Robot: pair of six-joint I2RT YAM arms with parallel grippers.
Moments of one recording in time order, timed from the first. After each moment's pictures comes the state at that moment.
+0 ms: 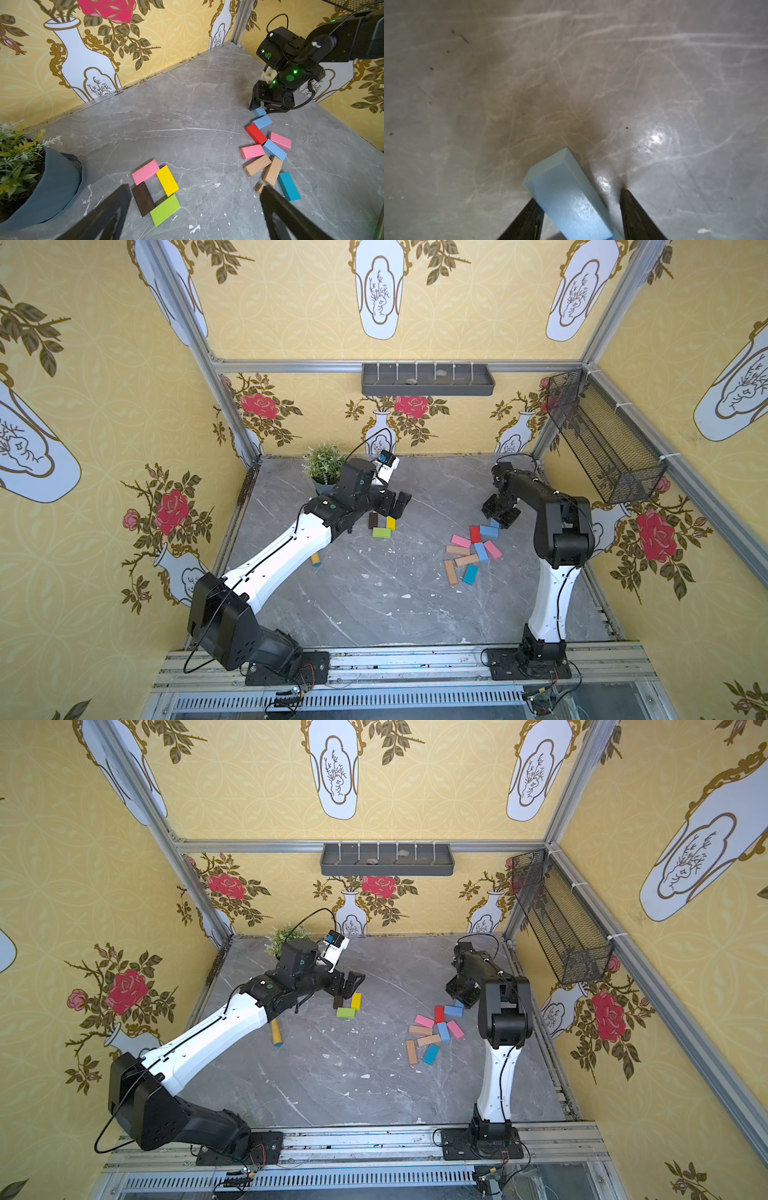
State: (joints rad) left arm -0.64 1.47 1.30 -0.35 0.10 -0.06; right arm 0.10 2.14 1.58 -0.88 0.08 0.80
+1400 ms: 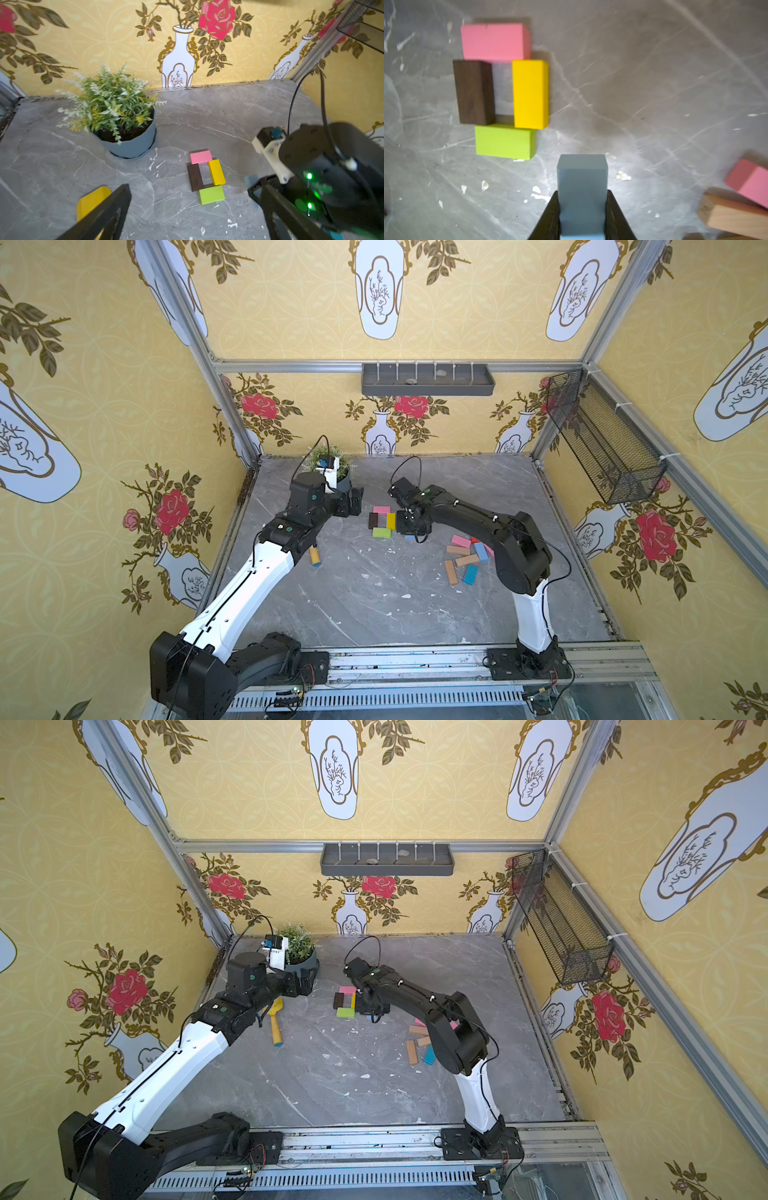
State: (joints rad) left arm -0.40 1.17 1.03 -0.29 -0.03 -0.21; right arm 0.84 2.09 1.68 -0.87 0.10 0.72
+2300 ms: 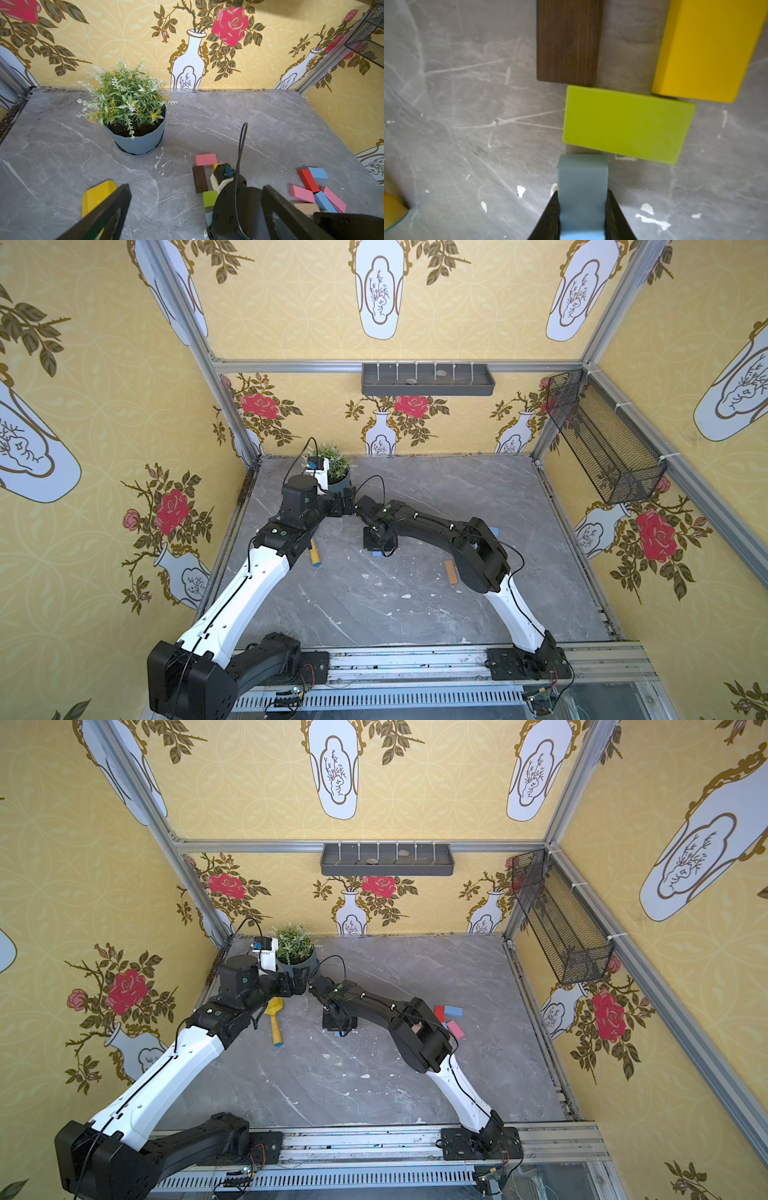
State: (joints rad) left arm -0.36 1.14 0.99 -0.26 -0.02 -0.24; right arm 0.98 2.35 1.92 -0.87 0.01 0.83
